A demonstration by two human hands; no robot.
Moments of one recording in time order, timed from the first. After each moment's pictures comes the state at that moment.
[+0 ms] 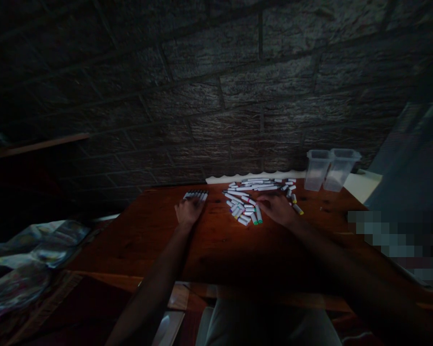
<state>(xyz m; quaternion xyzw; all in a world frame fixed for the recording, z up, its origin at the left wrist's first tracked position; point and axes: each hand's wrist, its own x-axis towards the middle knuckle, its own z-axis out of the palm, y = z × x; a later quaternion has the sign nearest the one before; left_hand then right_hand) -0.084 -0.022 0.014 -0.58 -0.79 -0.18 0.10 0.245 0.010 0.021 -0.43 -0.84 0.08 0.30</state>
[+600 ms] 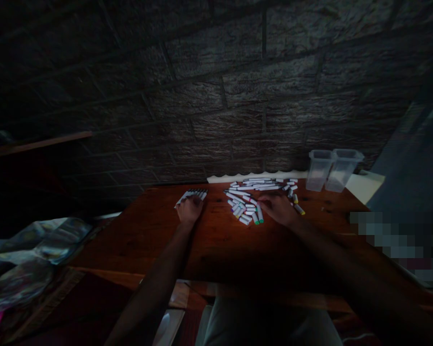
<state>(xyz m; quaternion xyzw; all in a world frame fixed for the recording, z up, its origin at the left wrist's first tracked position) -0.087 -0.015 0.008 -0.55 -0.80 -0.19 0.10 0.245 0.010 0.021 -0.44 -0.84 0.08 0.30</state>
